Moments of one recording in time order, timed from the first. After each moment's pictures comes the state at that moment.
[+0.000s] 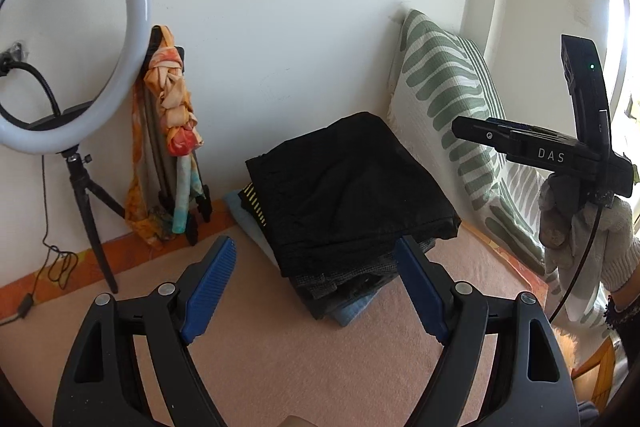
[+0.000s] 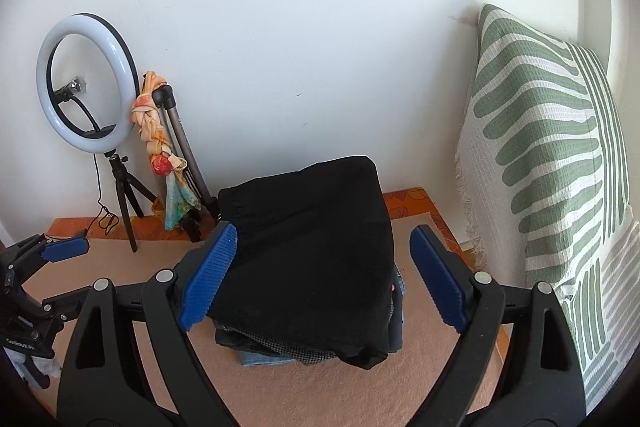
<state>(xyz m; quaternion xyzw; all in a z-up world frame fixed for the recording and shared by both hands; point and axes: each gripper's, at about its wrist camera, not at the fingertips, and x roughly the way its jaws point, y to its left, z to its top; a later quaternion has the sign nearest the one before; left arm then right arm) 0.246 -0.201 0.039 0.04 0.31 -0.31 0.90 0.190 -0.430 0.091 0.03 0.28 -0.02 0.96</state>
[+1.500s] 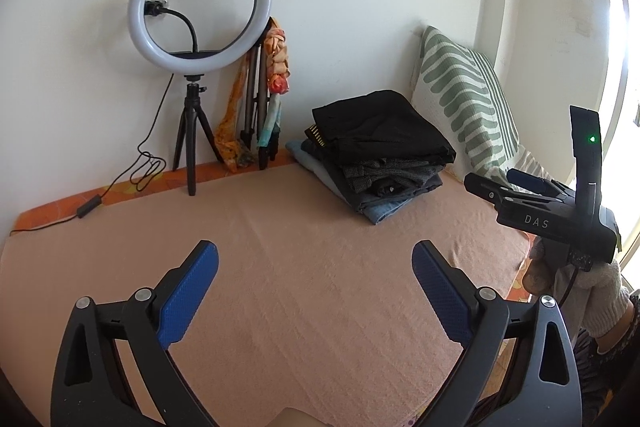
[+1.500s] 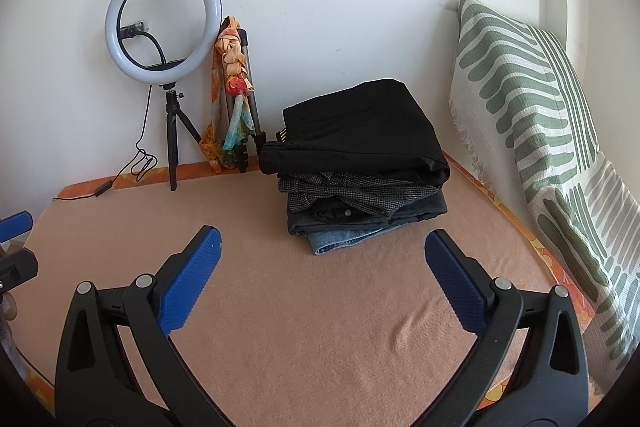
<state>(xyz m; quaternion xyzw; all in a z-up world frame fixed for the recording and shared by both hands) 0.099 -0.063 0.001 0.01 0.28 -0.26 0.92 0.028 -0.297 0.012 0.03 0.26 -0.07 0.96</state>
